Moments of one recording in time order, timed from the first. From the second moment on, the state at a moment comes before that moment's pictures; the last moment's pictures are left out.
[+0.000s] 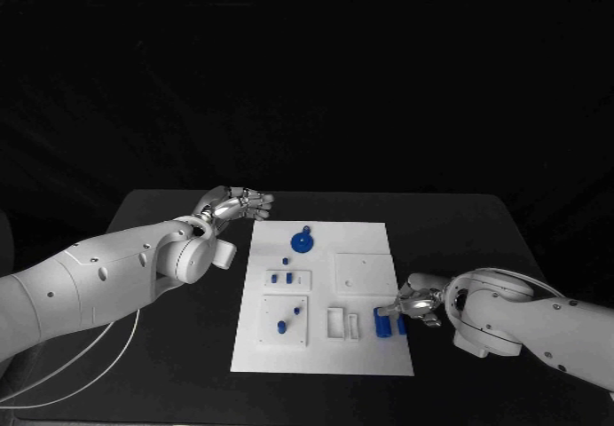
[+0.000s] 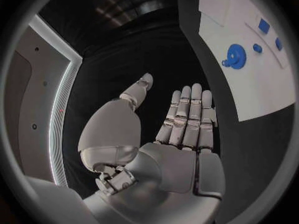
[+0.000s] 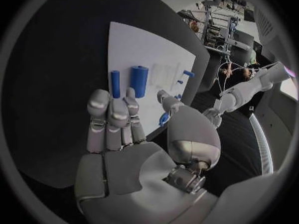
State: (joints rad) left arm 1.21 -0.71 -0.11 1.19 -0.18 -0.27 0.32; left_hand 0.98 -0.14 0.45 -0.22 0.05 0.80 0.18 0.32 0.48 1.07 0.17 0.08 0.08 0.84 0.15 0.52 0.36 0.05 0.59 0.05 0.56 1.20; right arm 1.02 -0.93 -0.03 1.60 -1.19 -0.03 -0.50; right_hand 0.76 -0.14 0.45 0.00 0.05 0.94 0.09 0.32 0.59 1.14 -0.02 1.17 1.19 1.29 -0.12 1.27 0.96 0.20 1.22 -0.10 1.06 1.31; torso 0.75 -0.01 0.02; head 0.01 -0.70
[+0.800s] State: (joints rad) left arm 1.21 -0.71 -0.11 1.19 -0.17 -0.26 0.33; left_hand 0.98 -0.13 0.44 -0.21 0.05 0.80 0.19 0.32 0.48 1.07 0.17 0.08 0.08 0.84 0.15 0.51 0.37 0.05 0.59 0.05 0.56 1.20; right arm 0.99 -0.81 -0.06 1.52 -1.22 -0.05 -0.52; right_hand 0.77 -0.12 0.43 0.00 0.05 0.95 0.09 0.32 0.61 1.16 -0.01 1.19 1.22 1.29 -0.12 1.28 0.97 0.19 1.21 -0.10 1.08 1.31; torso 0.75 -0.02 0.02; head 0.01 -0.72
